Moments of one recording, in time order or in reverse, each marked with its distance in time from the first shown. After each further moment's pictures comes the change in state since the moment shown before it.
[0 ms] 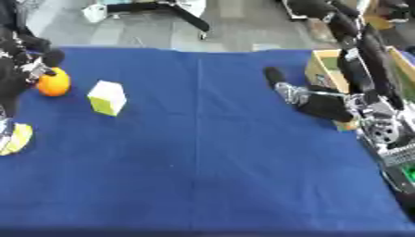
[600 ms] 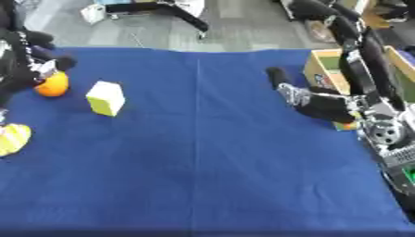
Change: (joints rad) left arm -0.148 0.086 -0.021 0.155 -0.325 0.061 -0.241; right arm 0.008 0.000 -0.002 0.007 -0.025 -0.023 0.014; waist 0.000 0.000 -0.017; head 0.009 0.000
